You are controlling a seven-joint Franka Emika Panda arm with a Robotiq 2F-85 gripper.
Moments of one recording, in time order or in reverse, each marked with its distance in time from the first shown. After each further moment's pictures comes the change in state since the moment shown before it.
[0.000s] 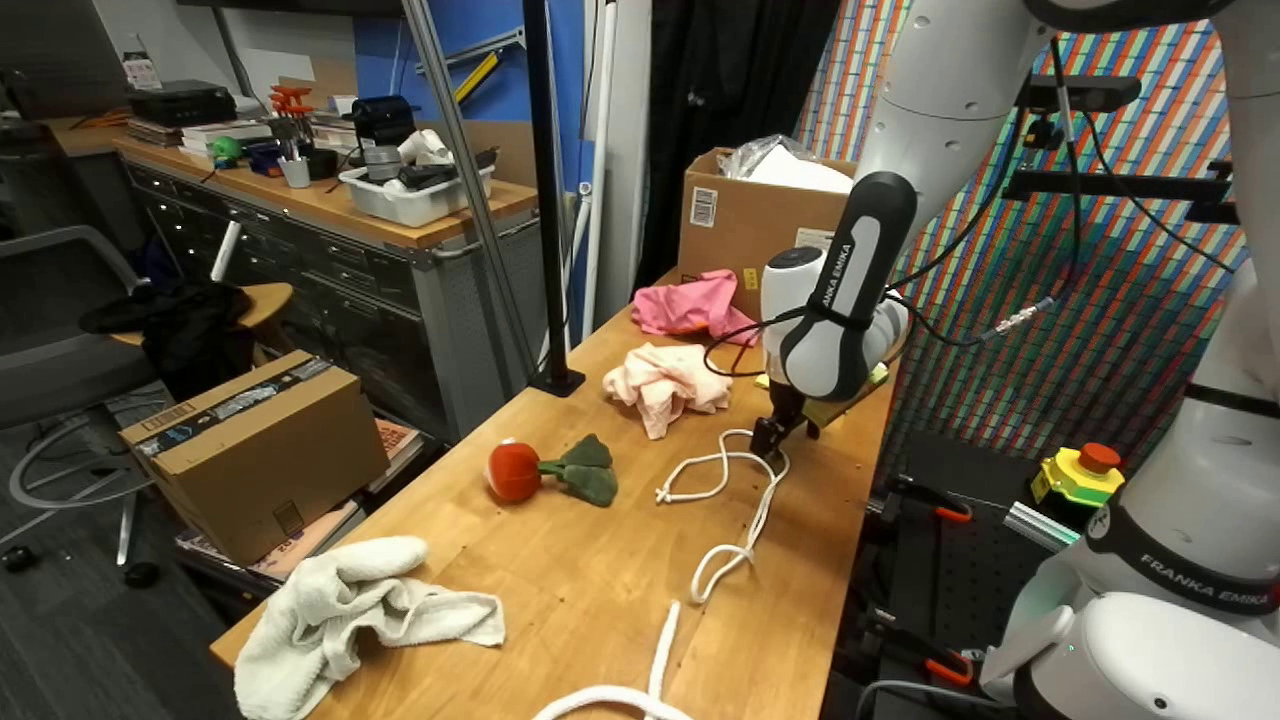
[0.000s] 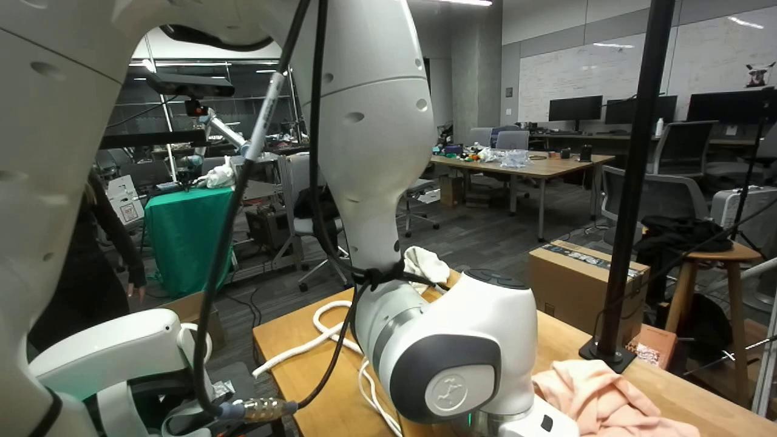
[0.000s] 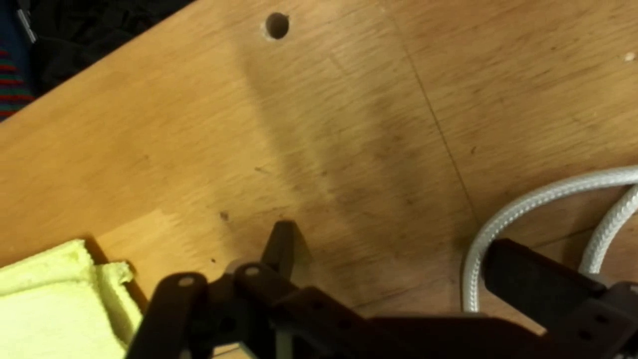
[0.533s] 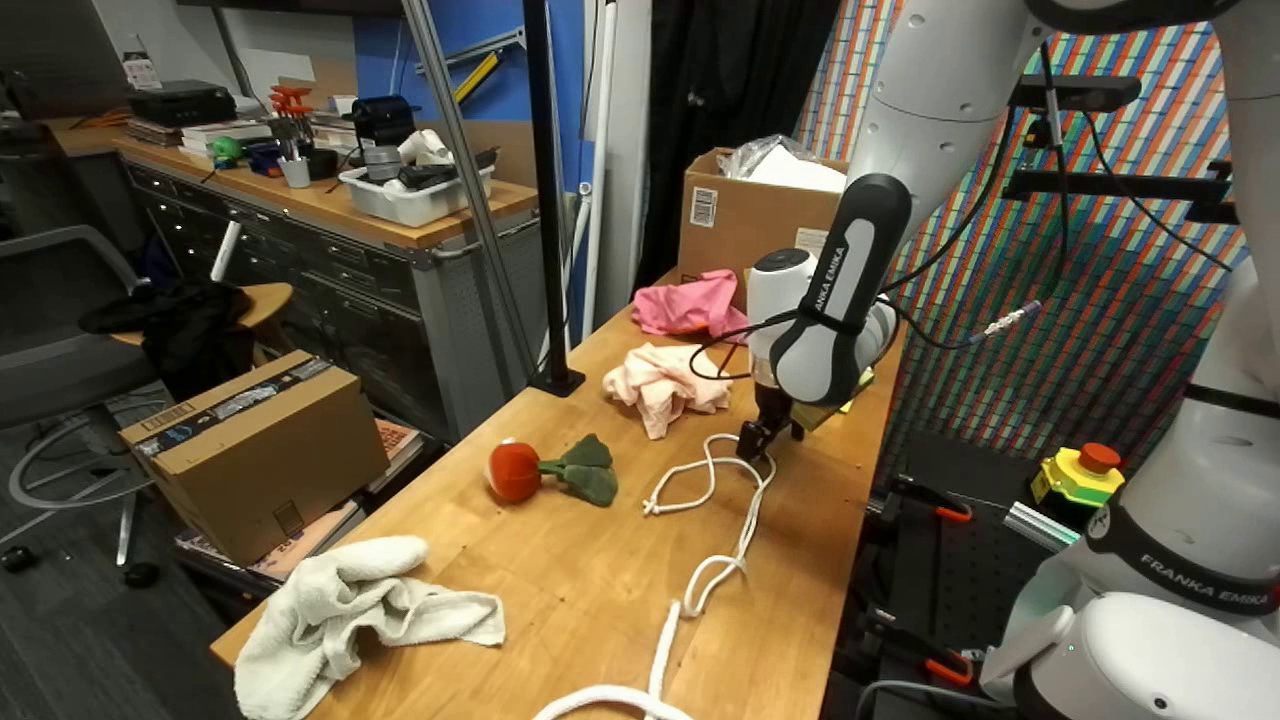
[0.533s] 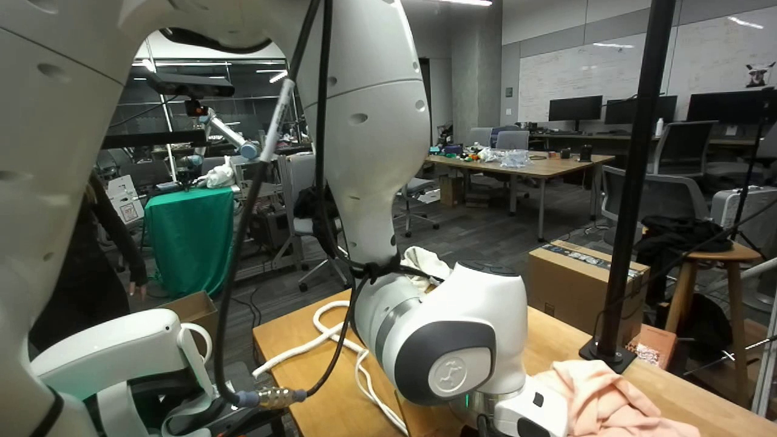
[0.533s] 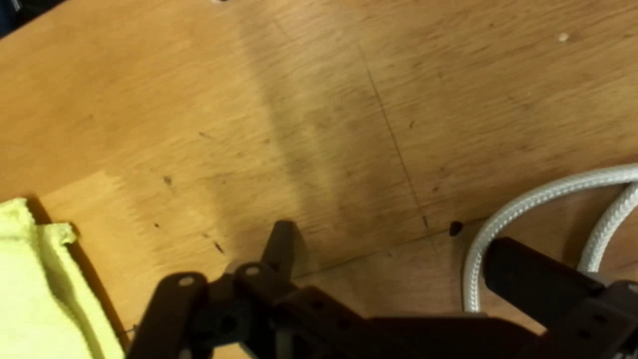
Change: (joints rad) arm 0.020 0.006 0.026 0.022 -0.012 0.003 0.004
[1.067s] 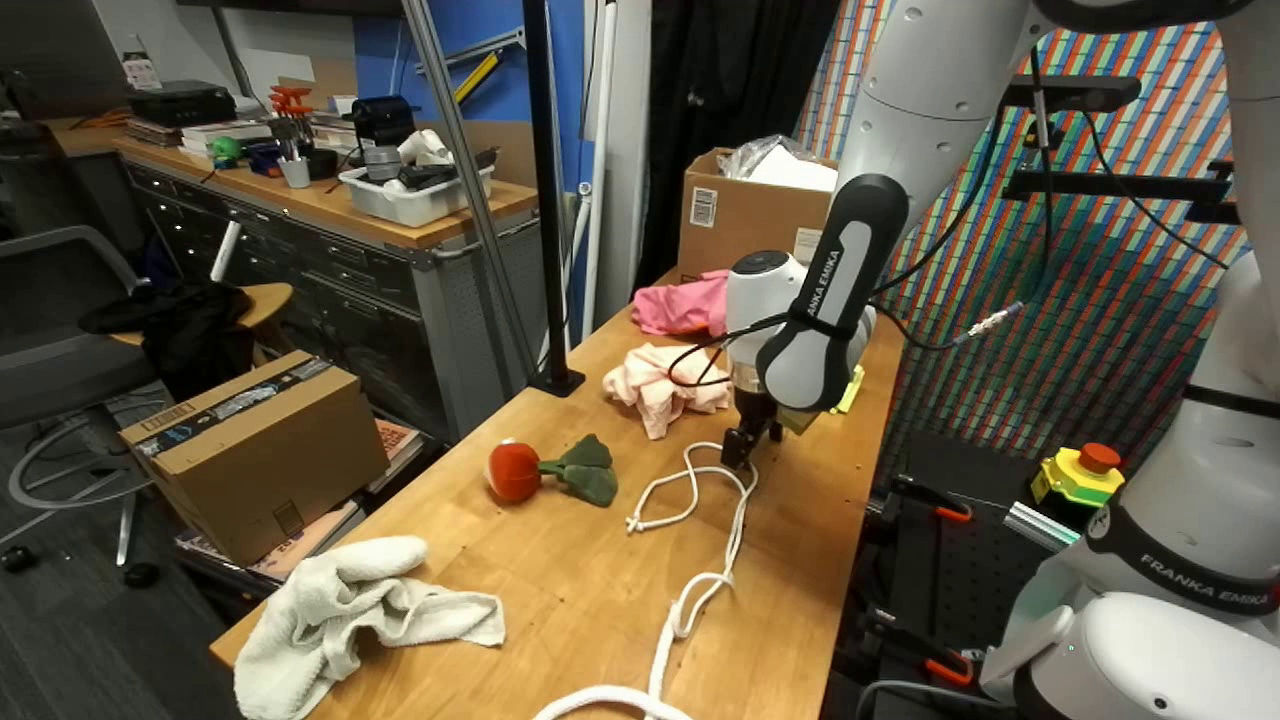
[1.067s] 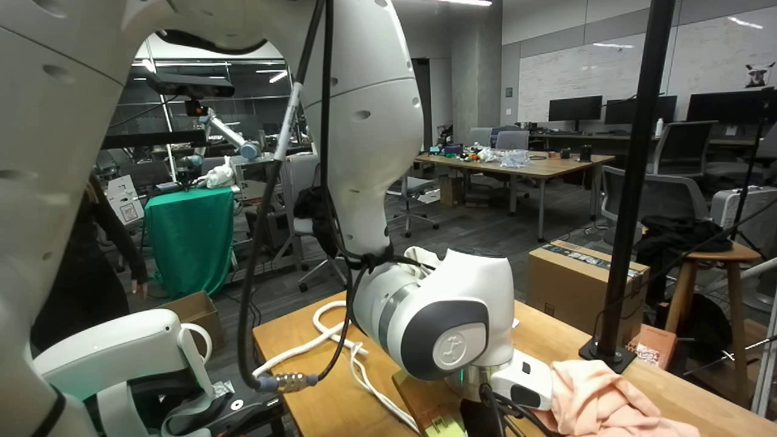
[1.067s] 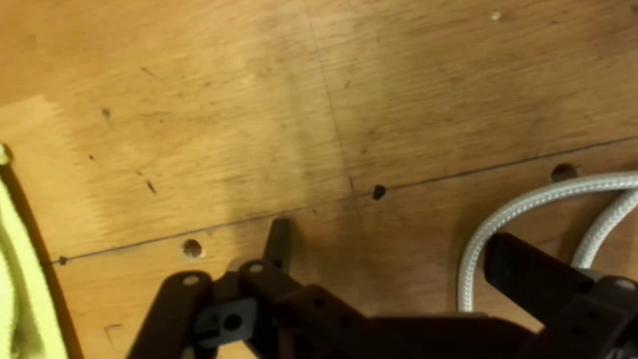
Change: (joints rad) arm 0.039 -0.002 0.025 0.033 -0.046 -0.020 -0.029
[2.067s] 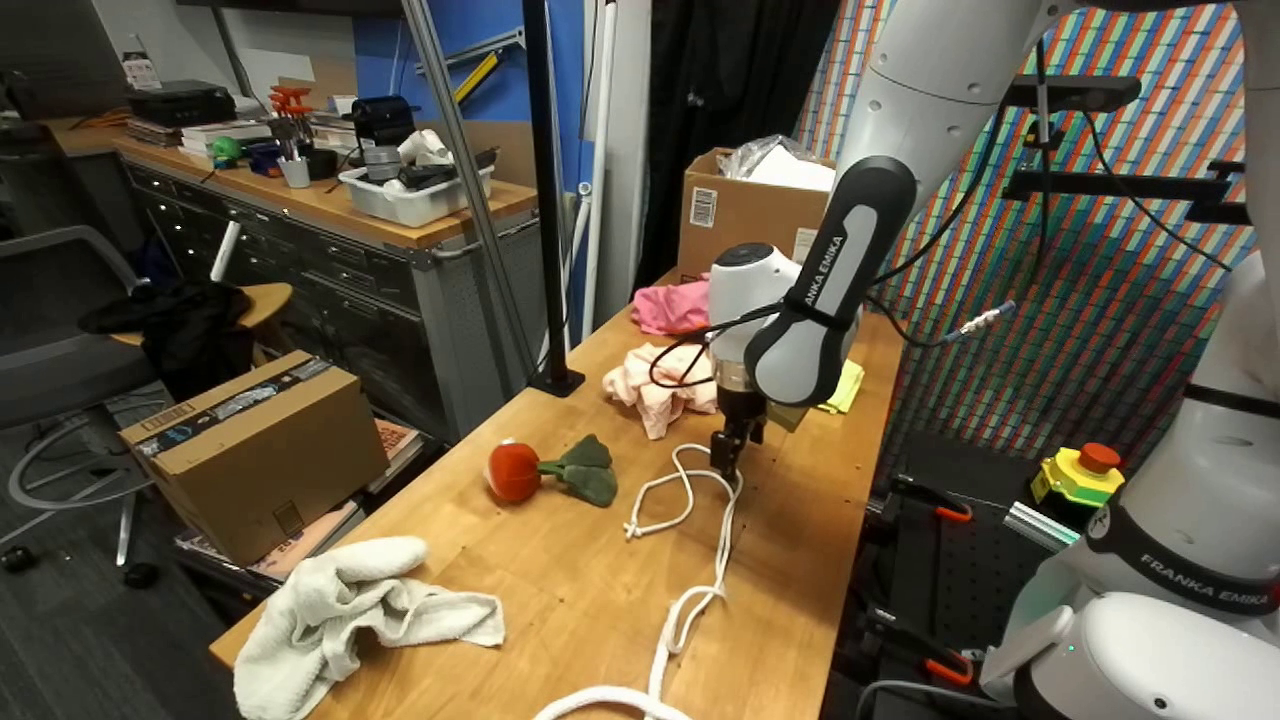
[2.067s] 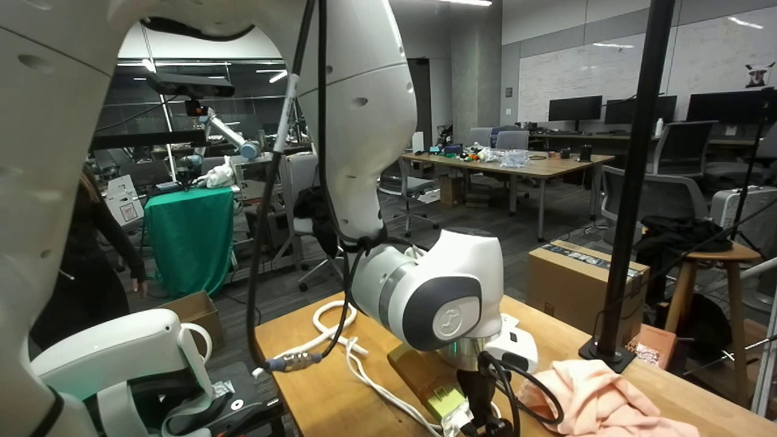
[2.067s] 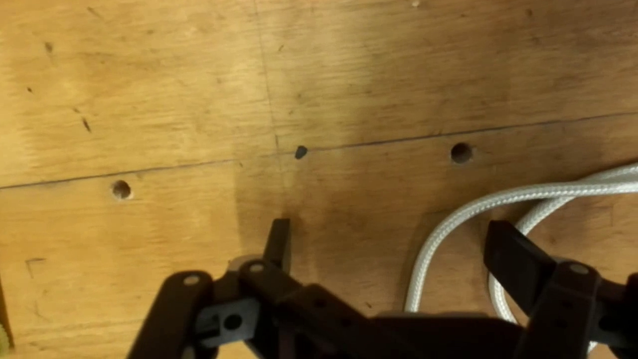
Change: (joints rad) arm -0.035 -0.040 0.093 0.018 -0.025 -0.047 -0.058
